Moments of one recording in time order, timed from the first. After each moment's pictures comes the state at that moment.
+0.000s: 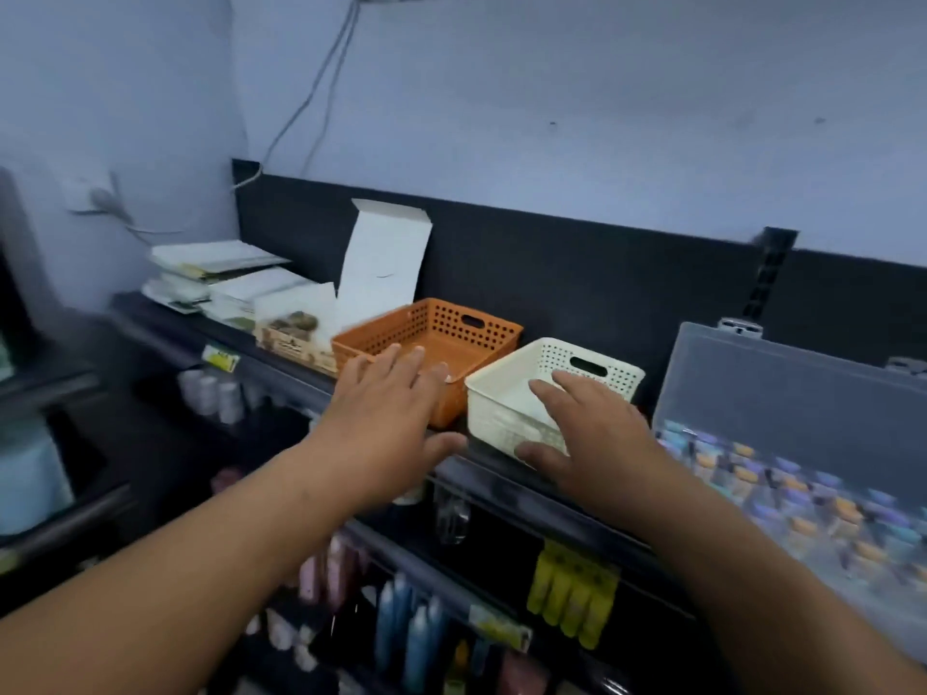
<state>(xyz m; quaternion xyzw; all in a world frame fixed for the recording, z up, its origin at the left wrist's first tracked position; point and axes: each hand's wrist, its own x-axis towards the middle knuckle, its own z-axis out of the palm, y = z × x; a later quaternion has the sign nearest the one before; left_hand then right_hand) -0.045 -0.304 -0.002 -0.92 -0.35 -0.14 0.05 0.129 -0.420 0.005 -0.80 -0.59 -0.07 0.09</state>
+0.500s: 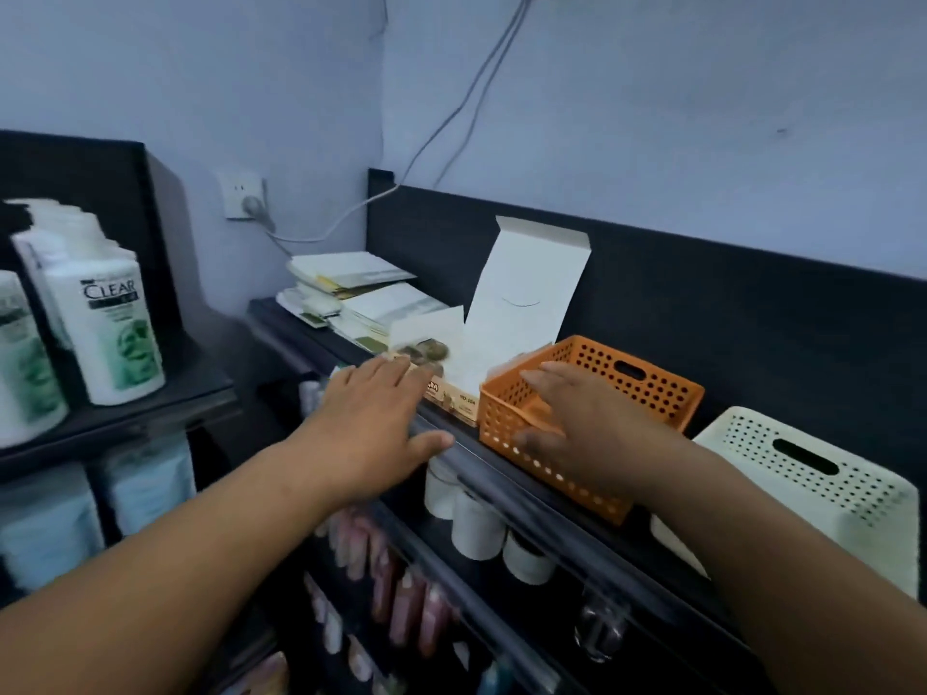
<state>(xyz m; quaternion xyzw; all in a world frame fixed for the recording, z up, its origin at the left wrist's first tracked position) -0.155 -0.133 -0.004 -0.88 -0.45 -0.14 0.03 0.049 -0.204 0.026 -0.72 -0.69 -0.01 0.06</state>
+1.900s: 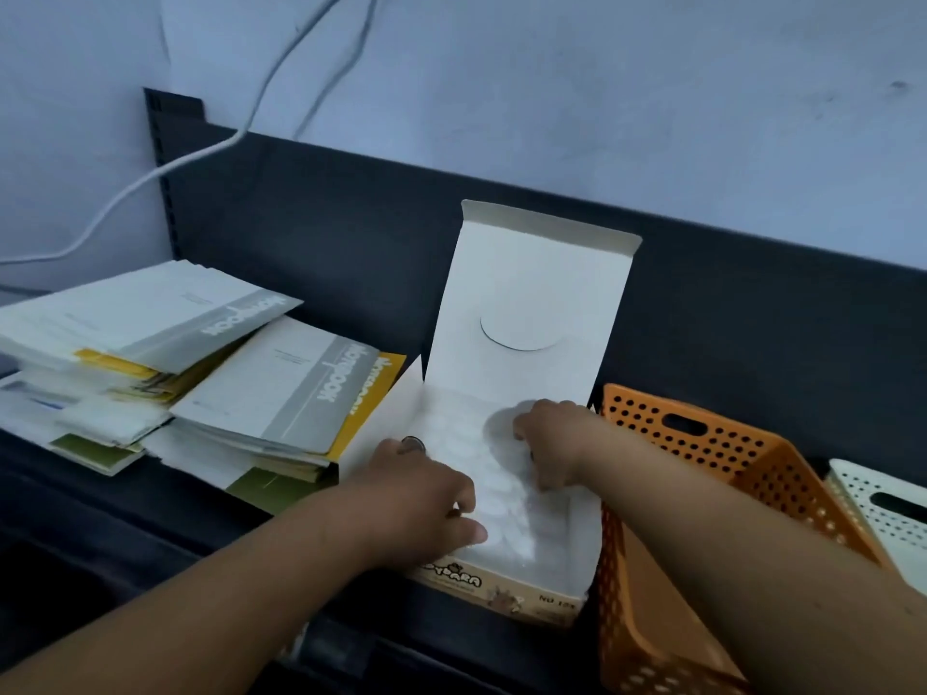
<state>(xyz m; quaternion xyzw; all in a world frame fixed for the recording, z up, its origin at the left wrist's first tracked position) -0.056 0.191 -0.048 -0.98 -0.18 0.05 -0.12 0.116 0.118 -0.022 -0.84 -0.49 0.05 -0.23</state>
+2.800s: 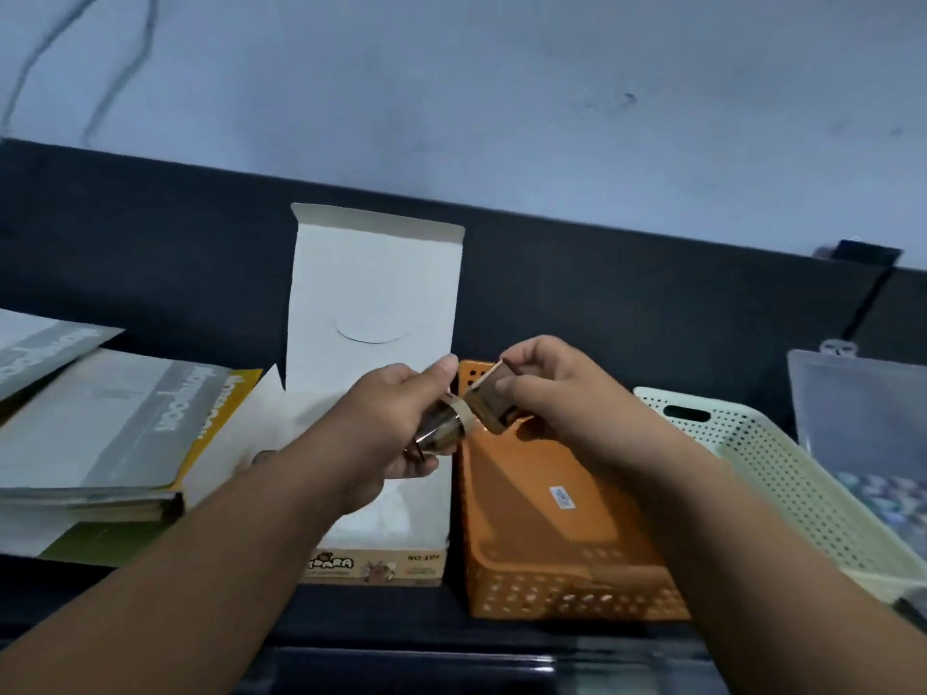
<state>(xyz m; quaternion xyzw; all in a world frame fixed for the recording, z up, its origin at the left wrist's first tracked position) -0.013 0.117 0.013 -0.67 -0.19 -0.12 -0.71 0.078 -0.032 0.038 -0.77 -0.36 0.14 0.50</state>
